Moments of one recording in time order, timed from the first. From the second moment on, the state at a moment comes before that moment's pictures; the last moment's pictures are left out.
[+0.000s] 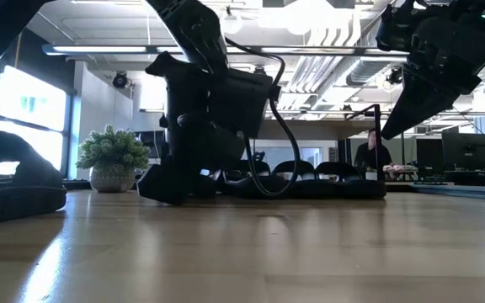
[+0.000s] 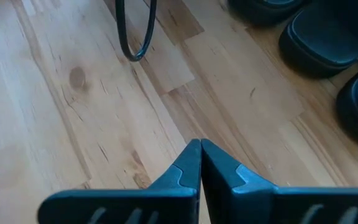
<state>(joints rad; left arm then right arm) 0.05 2.20 1.42 -1.04 -0.77 -0.02 0.52 1.41 0.77 -0.50 0.60 0.88</state>
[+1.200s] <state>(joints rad) 0.03 2.20 1.51 -1.24 -0.67 -0.26 0.52 1.41 0.77 -0.49 0.66 0.88</state>
